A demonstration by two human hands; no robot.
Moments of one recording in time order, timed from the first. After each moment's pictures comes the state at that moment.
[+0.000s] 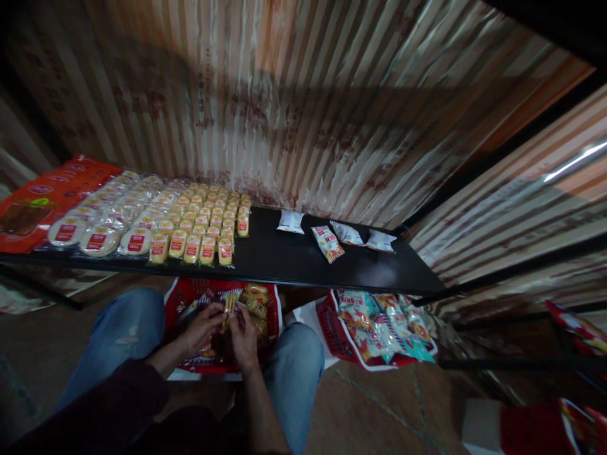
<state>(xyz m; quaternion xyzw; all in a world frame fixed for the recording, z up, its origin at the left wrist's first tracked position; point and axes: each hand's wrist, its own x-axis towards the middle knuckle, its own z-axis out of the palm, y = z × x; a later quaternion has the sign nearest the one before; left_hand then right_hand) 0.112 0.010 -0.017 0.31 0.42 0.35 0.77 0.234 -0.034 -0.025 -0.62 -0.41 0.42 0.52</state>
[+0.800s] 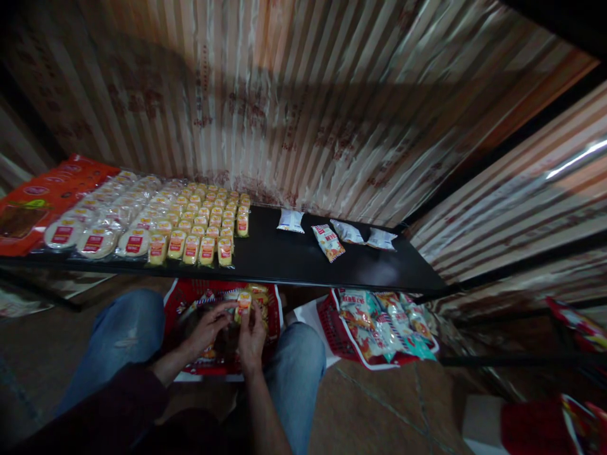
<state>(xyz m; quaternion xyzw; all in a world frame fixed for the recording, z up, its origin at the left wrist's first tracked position) 0.122 0.010 0.001 0.47 0.43 0.37 0.68 0.243 -0.033 -0.024 -0.70 -0.35 0.31 0.54</state>
